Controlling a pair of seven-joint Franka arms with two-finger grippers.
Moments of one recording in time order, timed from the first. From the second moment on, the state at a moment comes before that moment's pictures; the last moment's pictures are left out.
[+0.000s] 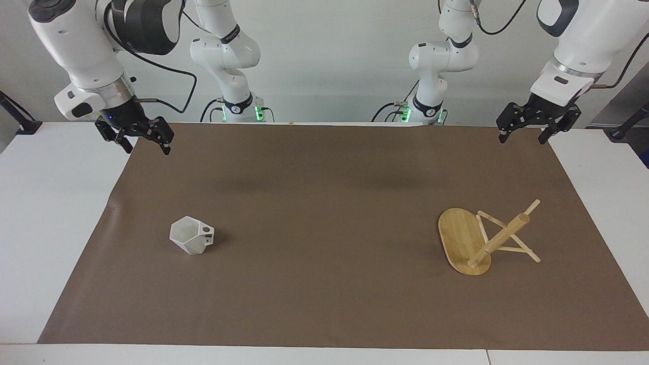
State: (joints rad) left arm -0.03 -0.01 -0.03 -1.56 0.02 1.56 0.06; right arm -0.02 -0.01 -0.10 -1.67 0.00 1.69 -0.07
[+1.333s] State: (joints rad) left arm -0.03 -0.01 -0.02 -1.56 0.02 1.56 0.06; right arm -0.02 0.01 -0.10 -1.68 0.00 1.82 -0.07
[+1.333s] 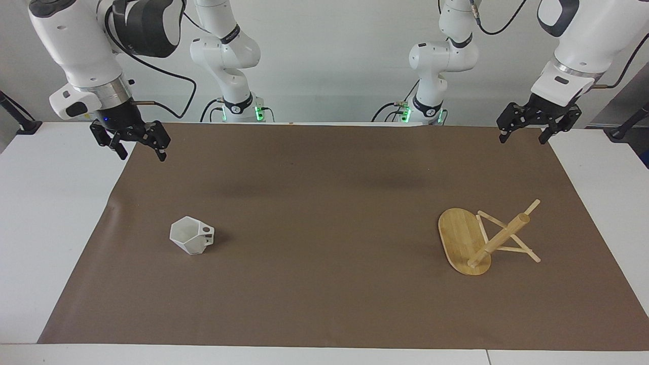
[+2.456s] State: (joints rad) left arm -0.03 -0.01 -0.02 -1.56 0.02 1.56 0.06; right arm 0.00 0.33 -0.09 -1.70 0.00 2.17 -0.08
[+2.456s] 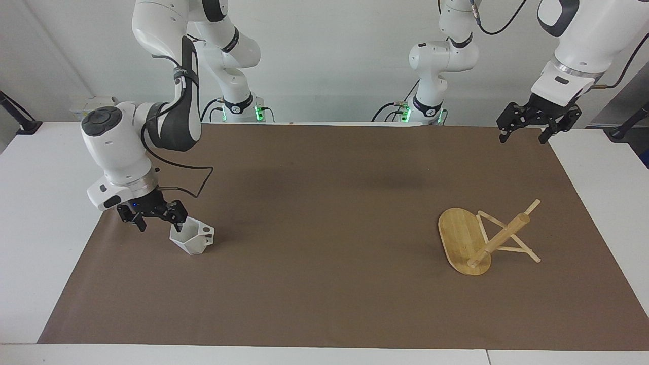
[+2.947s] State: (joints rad) left arm -0.03 -0.01 -0.02 -1.56 0.02 1.56 0.06; right arm -0.01 0.37 -0.09 -1.74 0.00 2.23 -0.10
